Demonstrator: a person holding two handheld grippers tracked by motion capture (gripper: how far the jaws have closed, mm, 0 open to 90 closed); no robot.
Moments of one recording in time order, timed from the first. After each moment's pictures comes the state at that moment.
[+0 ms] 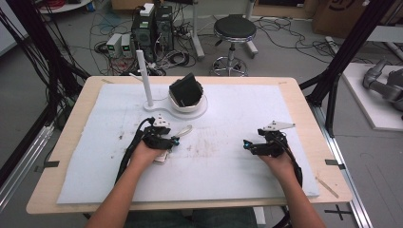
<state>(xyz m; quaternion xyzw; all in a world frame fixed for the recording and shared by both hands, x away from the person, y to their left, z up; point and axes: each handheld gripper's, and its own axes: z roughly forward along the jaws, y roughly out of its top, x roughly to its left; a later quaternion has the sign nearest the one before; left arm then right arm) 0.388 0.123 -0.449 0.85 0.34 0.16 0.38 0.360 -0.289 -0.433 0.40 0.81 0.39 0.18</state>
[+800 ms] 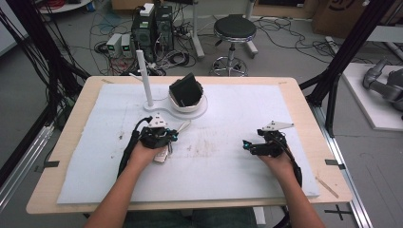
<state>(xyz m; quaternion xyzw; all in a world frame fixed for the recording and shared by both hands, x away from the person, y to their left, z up) 0.375 0.133 -0.425 0.83 0.31 0.16 0.44 0.362 -0.288 -0.435 0.41 0.81 0.39 0.18</state>
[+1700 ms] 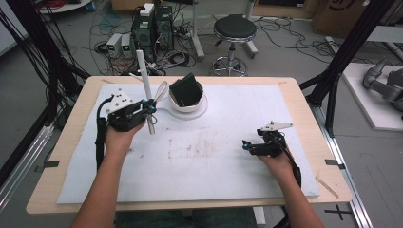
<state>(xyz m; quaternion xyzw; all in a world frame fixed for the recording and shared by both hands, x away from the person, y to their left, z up) 0.359 0.188 -0.335 0.71 0.33 0.29 0.55 0.362 -0.286 -0.435 0.40 0.81 0.38 0.18</state>
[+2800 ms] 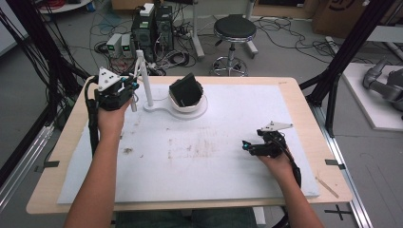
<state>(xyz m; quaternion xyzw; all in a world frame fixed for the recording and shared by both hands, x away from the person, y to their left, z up) 0.394 0.211 -0.306 0.67 0.40 0.38 0.49 0.360 -0.285 -0.434 0.41 0.81 0.38 0.18</state>
